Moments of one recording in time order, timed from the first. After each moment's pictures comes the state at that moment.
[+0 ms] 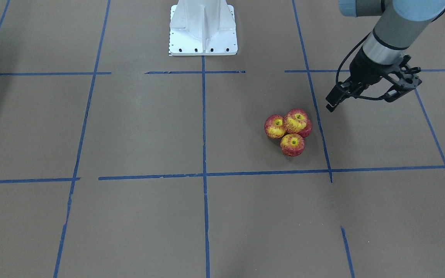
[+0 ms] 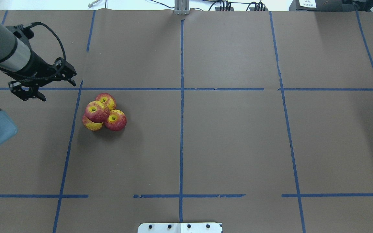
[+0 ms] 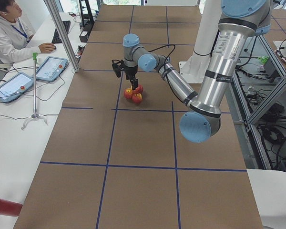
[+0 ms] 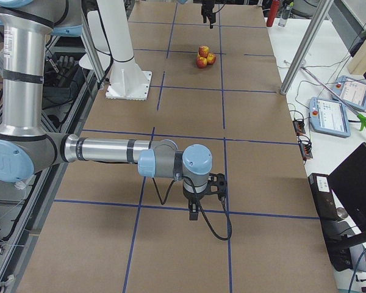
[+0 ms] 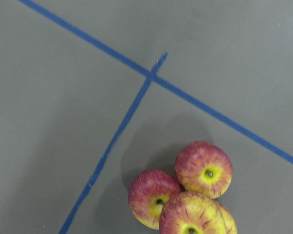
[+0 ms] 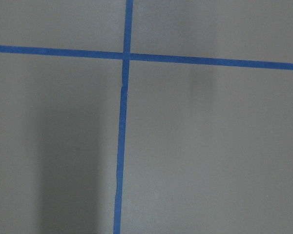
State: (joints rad) left arm -0.97 -1.82 -2.06 -1.47 -2.15 -1.30; right arm 1.59 -1.71 1.71 -1.58 2.29 -0.06
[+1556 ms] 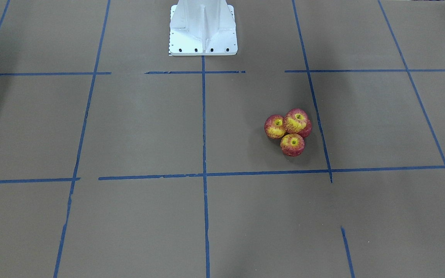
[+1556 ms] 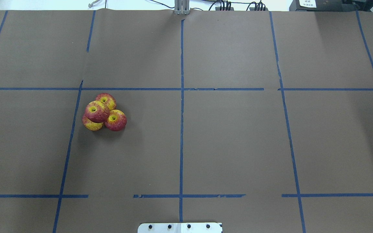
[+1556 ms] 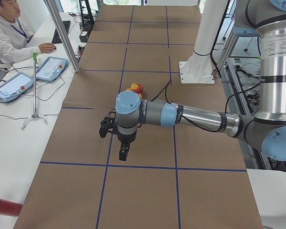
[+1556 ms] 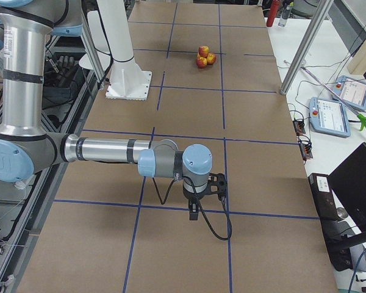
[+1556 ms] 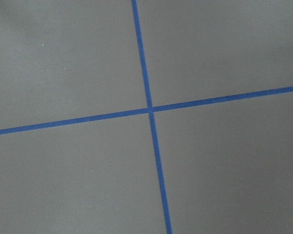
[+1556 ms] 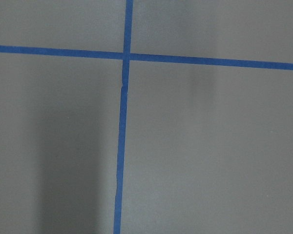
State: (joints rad) left arm -1.62 -1.47 -1.83 -1.50 -2.26 0.07; right arm 1.59 -1.71 1.71 -1.58 2.29 -0.06
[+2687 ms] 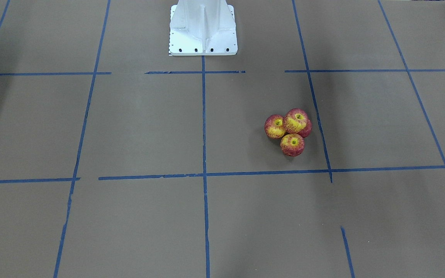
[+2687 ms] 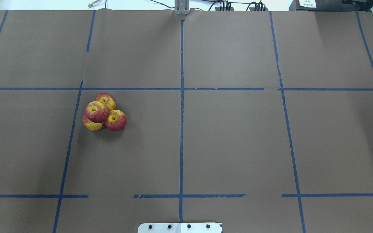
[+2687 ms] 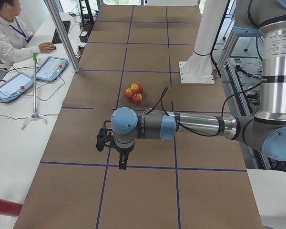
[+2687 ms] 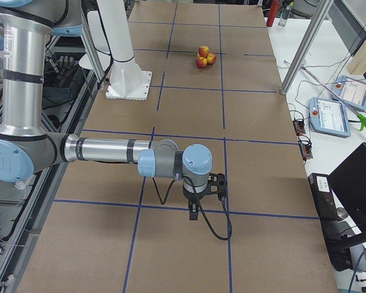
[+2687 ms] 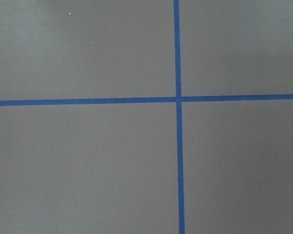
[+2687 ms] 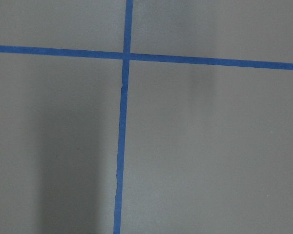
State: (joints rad) left arm -1.68 -1.51 -1.73 -1.51 -2.42 0.08; right arm 1.59 -1.71 1.71 -1.58 2.29 -0.06
